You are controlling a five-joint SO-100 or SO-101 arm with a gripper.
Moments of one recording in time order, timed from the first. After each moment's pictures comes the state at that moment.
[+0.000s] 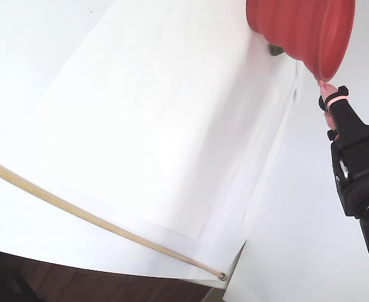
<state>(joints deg) 7.0 98.3 108.6 -6.0 -89.1</state>
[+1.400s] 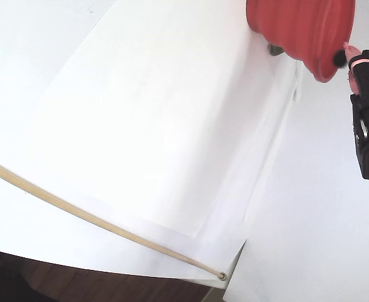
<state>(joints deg) 5.5 89.4 94.6 -9.2 -89.1</state>
